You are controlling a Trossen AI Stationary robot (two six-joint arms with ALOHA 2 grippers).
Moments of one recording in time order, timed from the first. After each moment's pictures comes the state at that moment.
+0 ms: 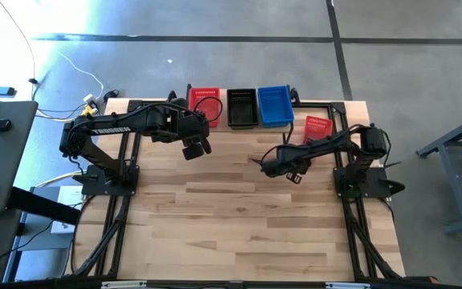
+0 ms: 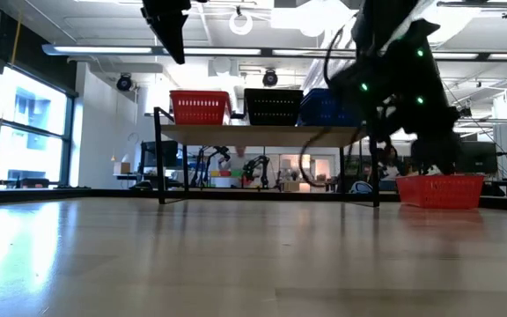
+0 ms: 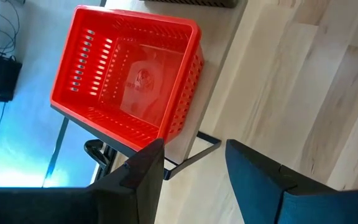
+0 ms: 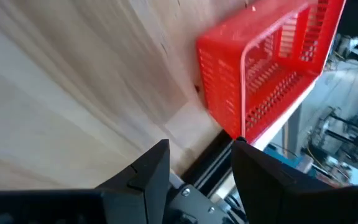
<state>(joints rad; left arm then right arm) 0.22 1.51 1.57 -1.28 -0.53 -0.11 -0.03 1.79 1.08 -1.43 0.44 0.70</state>
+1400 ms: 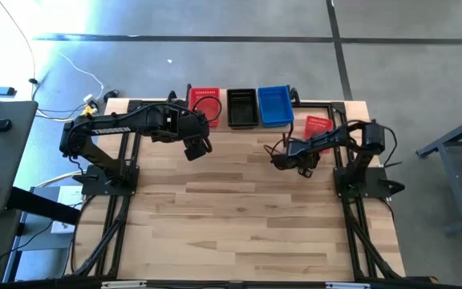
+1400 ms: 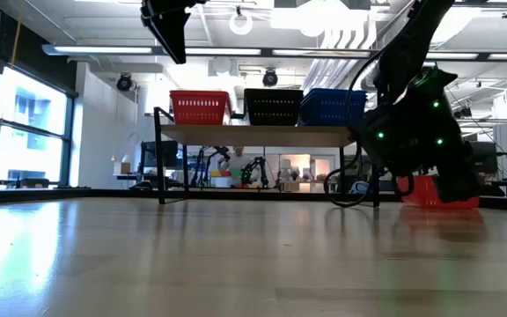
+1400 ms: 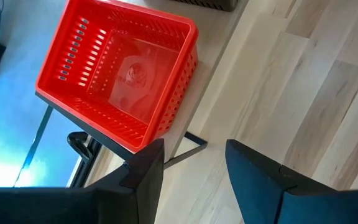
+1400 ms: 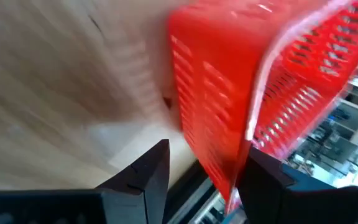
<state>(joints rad) 0.22 1.51 1.57 -1.28 -0.50 -0.21 -0.19 1.79 0.82 -1.19 0.58 0.51</state>
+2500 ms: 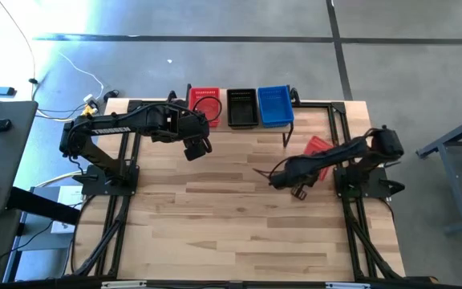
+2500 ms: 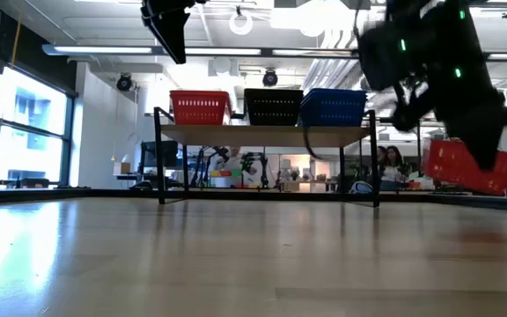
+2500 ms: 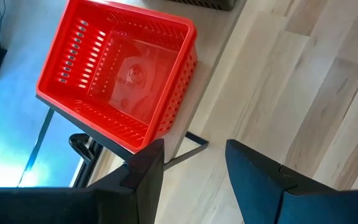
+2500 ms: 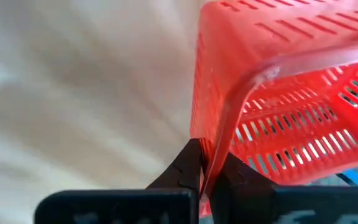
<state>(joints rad) 0.22 1.51 1.57 -1.28 -0.50 -0.19 0.14 1.65 0.98 -1.36 0.17 0.77</state>
